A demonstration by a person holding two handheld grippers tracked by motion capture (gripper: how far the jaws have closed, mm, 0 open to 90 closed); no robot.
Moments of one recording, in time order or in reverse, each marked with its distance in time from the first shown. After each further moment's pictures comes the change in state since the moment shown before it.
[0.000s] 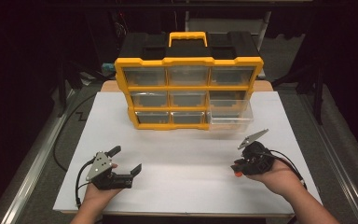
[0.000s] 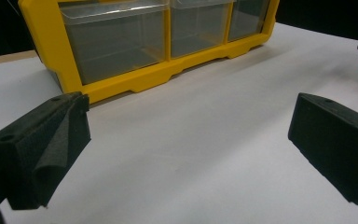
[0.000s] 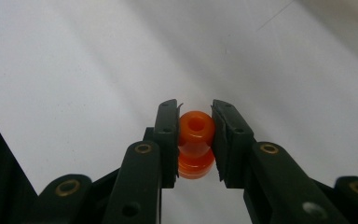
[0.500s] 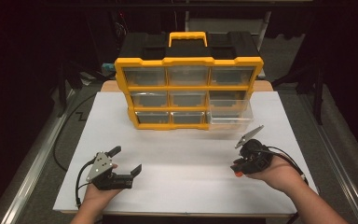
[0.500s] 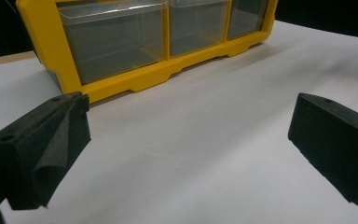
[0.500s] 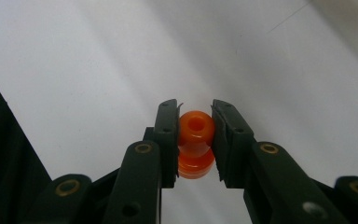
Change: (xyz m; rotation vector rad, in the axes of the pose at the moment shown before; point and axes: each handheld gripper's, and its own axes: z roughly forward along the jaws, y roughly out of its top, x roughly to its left) left arm -0.001 0.000 0.000 0.002 -0.001 0.009; right arm 0.003 0.012 -0.007 0.066 0.017 -0.052
